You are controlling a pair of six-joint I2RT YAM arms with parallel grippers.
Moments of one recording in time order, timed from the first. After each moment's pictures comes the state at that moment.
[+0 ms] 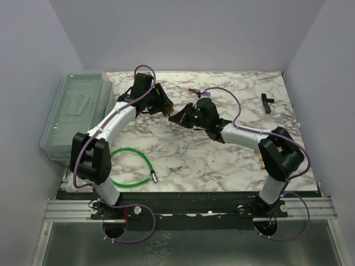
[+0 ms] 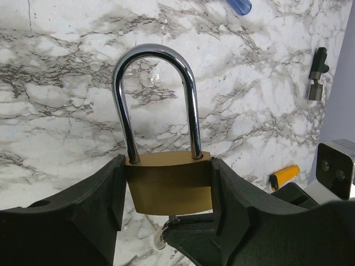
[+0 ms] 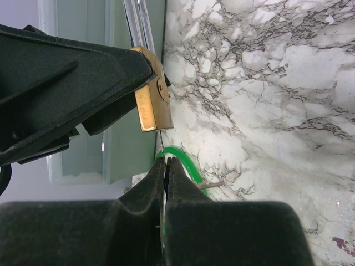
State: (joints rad) left arm -0.35 1.68 1.38 -0.42 0.20 -0.76; right arm 0.68 1.77 1.08 0.34 -0.19 1.05
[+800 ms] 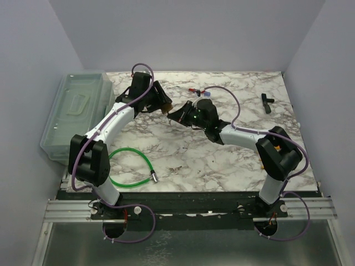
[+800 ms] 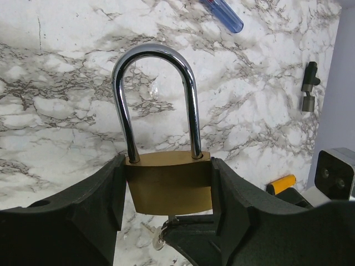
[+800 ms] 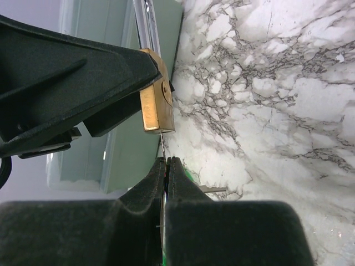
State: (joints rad) left arm -0.34 1.65 1.37 -0.39 0.17 -0.76; right arm 0.69 1.78 1.06 0.46 -0.15 1.00
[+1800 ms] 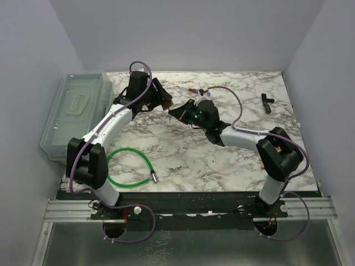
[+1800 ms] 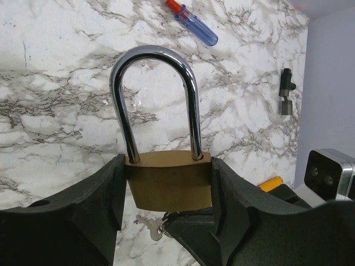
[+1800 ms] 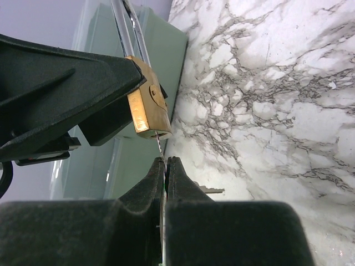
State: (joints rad) left arm -0.33 1.61 1.34 -0.30 0.20 -0.76; right arm 0.69 1.77 1.03 0.55 -0.06 1.00
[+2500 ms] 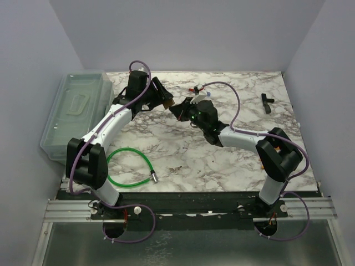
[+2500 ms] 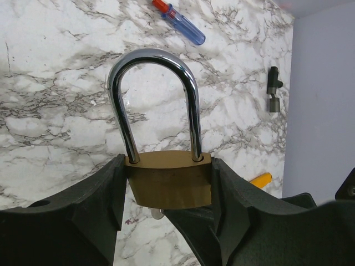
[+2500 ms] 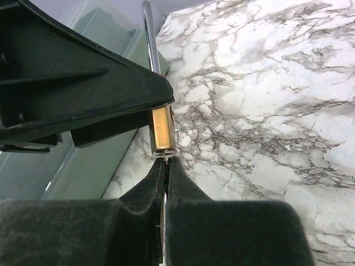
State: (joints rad) left arm -0.33 1.61 1.34 -0.27 0.24 -0.78; right arm 0.72 1.77 1.05 0.63 0.03 0.62
